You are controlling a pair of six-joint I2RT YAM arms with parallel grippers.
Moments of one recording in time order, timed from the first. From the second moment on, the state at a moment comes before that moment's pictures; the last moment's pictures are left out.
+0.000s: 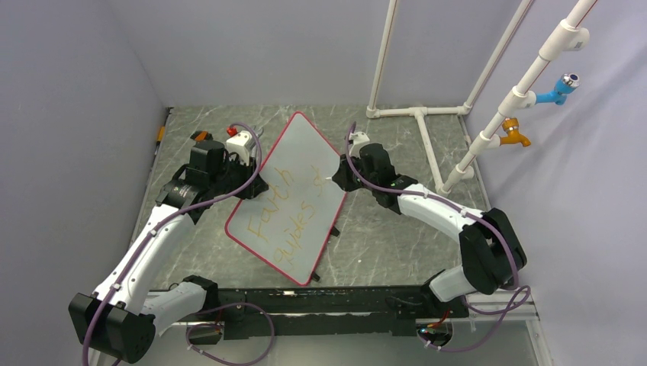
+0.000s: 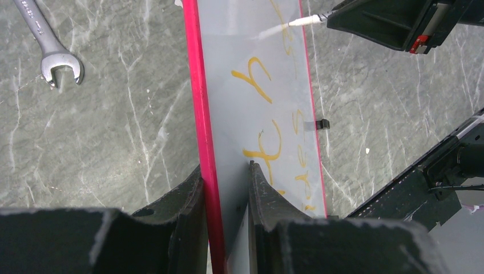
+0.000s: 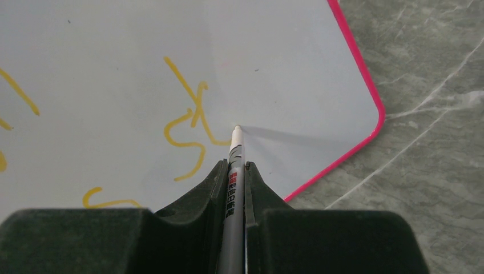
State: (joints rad) left arm -0.33 1.04 1.00 -0.59 0.32 -0.12; right arm 0.59 1.46 0.90 0.05 -0.12 0.27
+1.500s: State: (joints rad) left arm -0.33 1.03 1.00 -0.58 0.32 -0.12; right arm 0.53 1.46 0.92 0.08 -0.25 0.31
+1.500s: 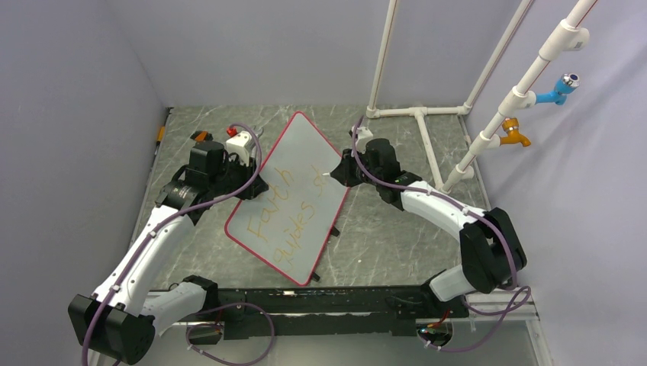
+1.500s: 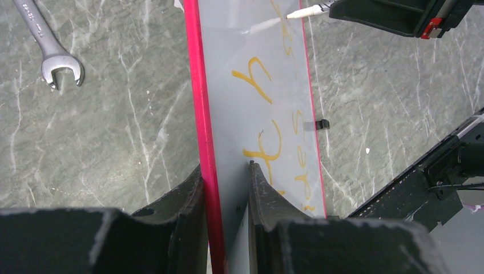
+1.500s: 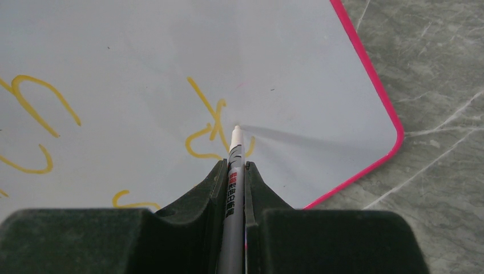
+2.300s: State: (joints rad) left arm -0.33 1.03 1.00 -0.58 0.32 -0.12; right arm 0.52 1.54 0.97 0.11 -0.24 0.31
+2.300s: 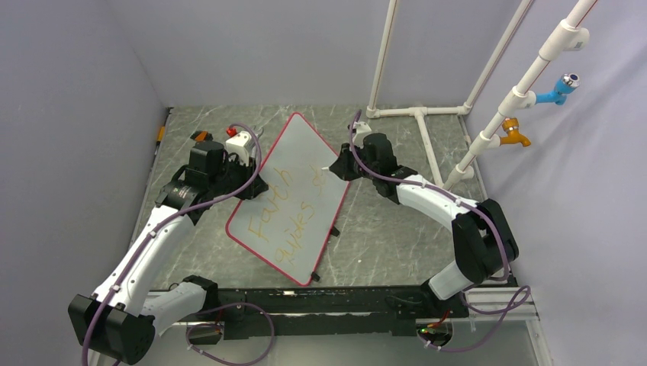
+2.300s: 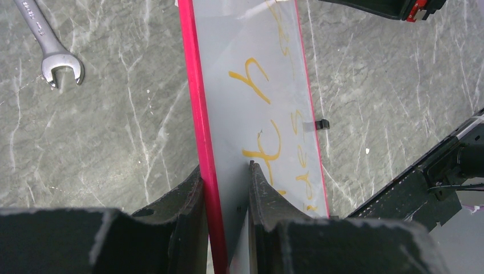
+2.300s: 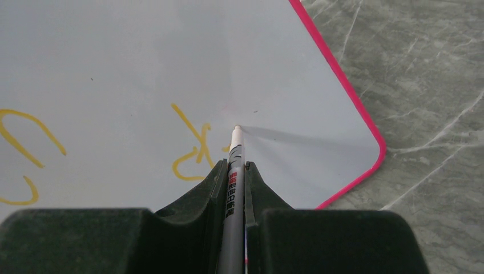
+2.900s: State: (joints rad) left arm -0.33 1.03 1.00 -0.58 0.32 -0.12; right arm 0.52 1.54 1.01 0.10 -0.25 0.31
